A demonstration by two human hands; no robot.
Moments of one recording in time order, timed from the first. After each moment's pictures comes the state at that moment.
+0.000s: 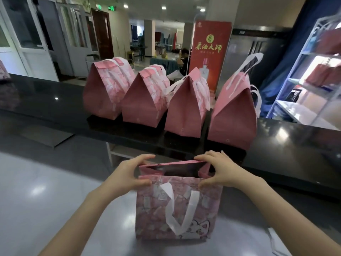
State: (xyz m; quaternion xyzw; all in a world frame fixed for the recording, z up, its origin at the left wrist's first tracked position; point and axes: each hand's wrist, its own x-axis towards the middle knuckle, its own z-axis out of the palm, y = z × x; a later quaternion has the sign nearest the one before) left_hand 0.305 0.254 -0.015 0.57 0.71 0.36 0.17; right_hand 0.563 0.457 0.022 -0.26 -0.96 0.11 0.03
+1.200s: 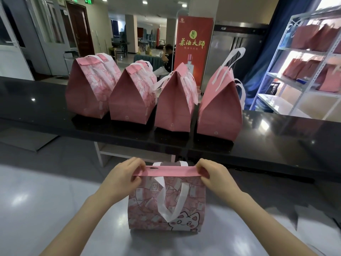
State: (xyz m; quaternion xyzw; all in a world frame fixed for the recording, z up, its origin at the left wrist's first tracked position) left_hand 0.311 0.255 -0.034 0.65 0.71 0.29 0.01; right_hand 0.585 0.406 -0.013 -0.32 -0.92 0.12 0.19
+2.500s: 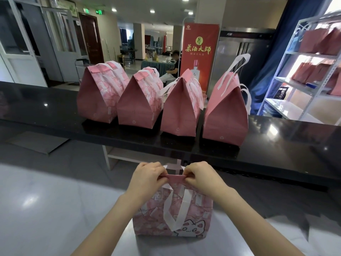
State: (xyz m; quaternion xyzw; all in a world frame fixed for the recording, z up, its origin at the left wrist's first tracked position) left_hand 0.359 0.283 -0.027 0.64 0.71 0.28 -0.08; right_hand 0.531 0.391 0.006 -0.32 -0.93 0.13 0.11
